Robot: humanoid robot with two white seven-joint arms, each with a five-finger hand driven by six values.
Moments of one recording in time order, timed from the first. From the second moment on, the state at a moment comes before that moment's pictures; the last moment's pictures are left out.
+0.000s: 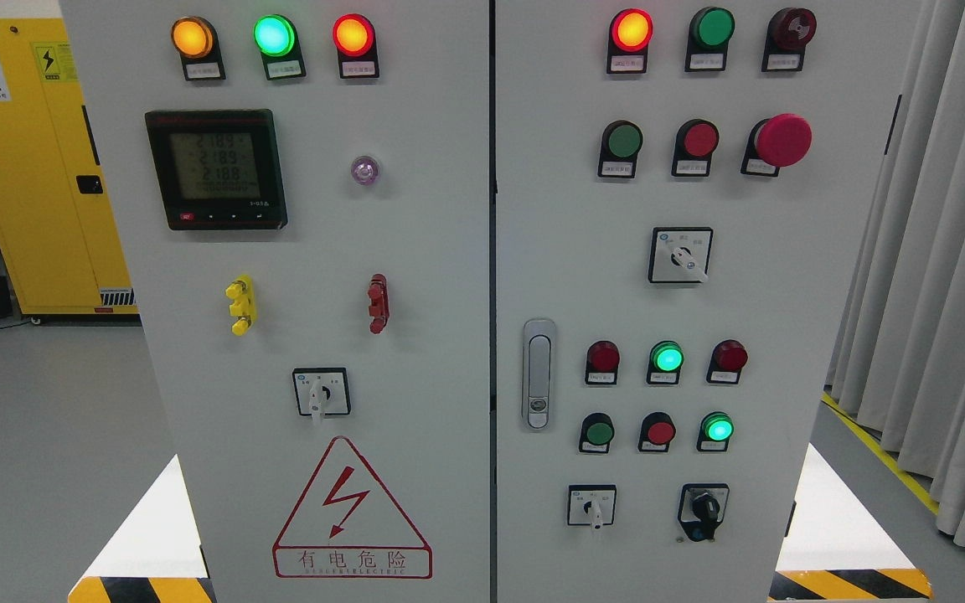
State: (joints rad) left arm 0.14 0.01 0.07 -1.92 0.00 0.05 0.16; right arm 0.12 0.12 0.05 -0.13 0.00 -0.09 -0.24
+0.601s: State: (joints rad) left arm -0.04 -0.03 0.01 -1.97 -0.07 0.23 0.21; right arm 0.12 0.12 0.05 -0.13 0.00 -0.09 -0.24
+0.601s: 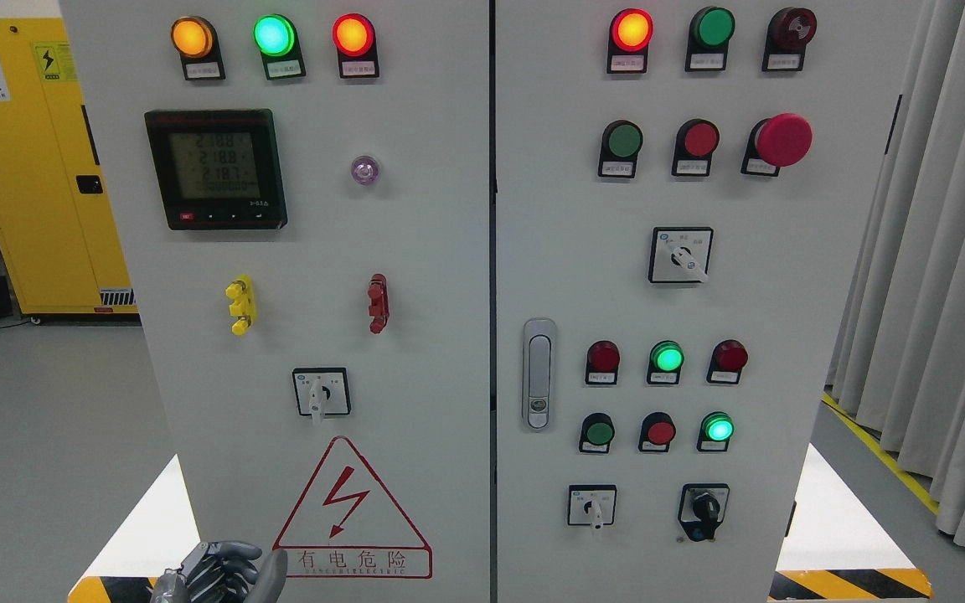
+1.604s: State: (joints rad) left arm -0.21 -0.11 -0.03 -1.98 -0.18 0.42 0.24; right arm 0.12 0.12 0.05 -0.13 0.00 -0.09 -0.24
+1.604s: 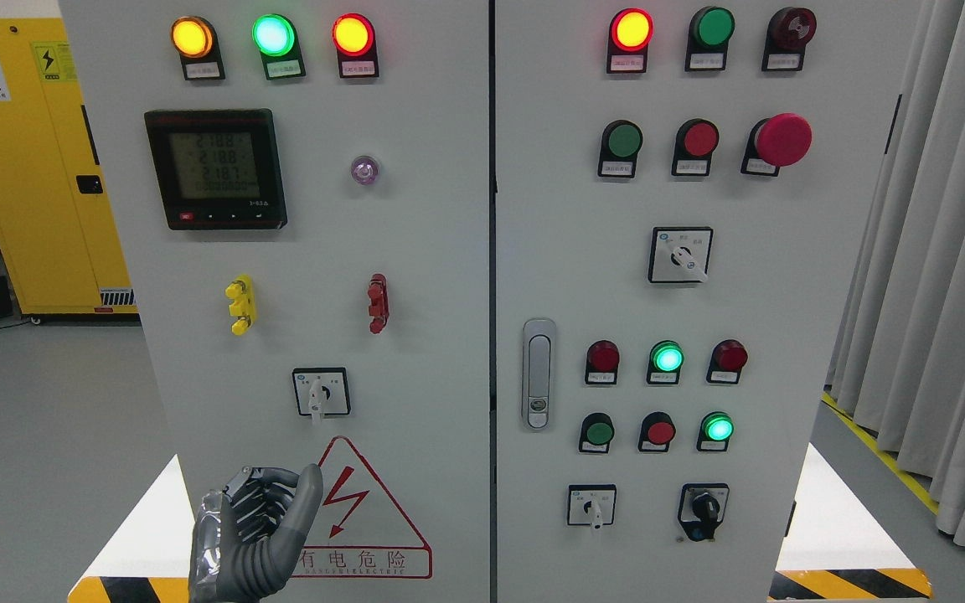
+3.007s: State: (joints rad) left arm -0.30 -0.13 -0.06 -1.98 -0.20 0.49 0.32; right arm 0.12 0.12 0.05 -0.13 0.00 -0.09 -0.24
